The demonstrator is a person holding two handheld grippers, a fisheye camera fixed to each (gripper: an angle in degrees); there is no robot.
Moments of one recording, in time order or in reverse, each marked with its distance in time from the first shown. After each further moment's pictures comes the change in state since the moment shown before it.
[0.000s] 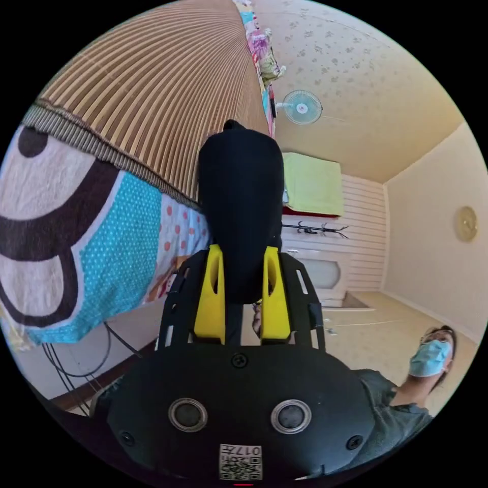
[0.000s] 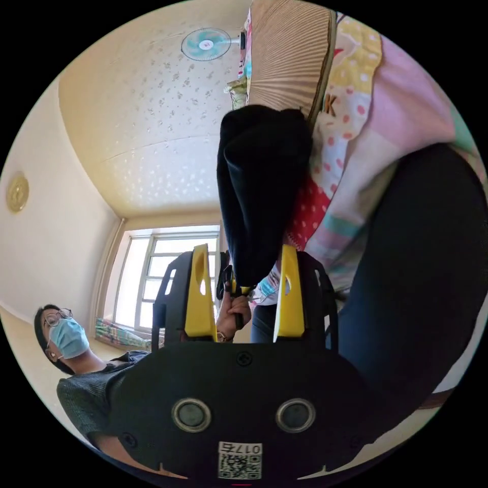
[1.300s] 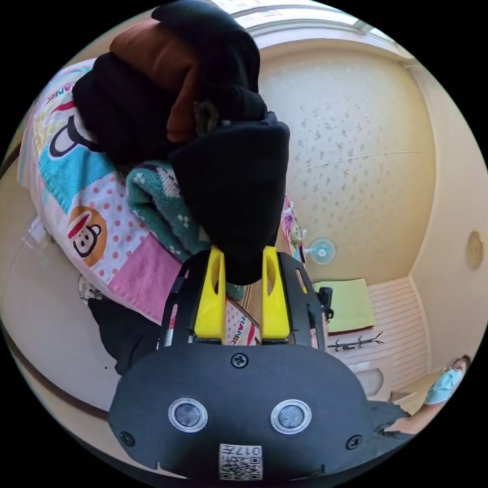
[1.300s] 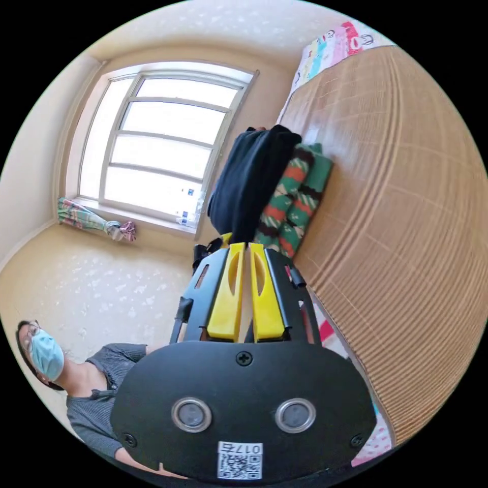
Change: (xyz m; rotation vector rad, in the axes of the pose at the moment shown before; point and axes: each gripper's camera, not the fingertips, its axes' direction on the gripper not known) left arm 0.066 0.113 -0.447 0.869 -0.403 0.053; right arm -0.116 0.001 0.363 -0.737 0.260 -0.351
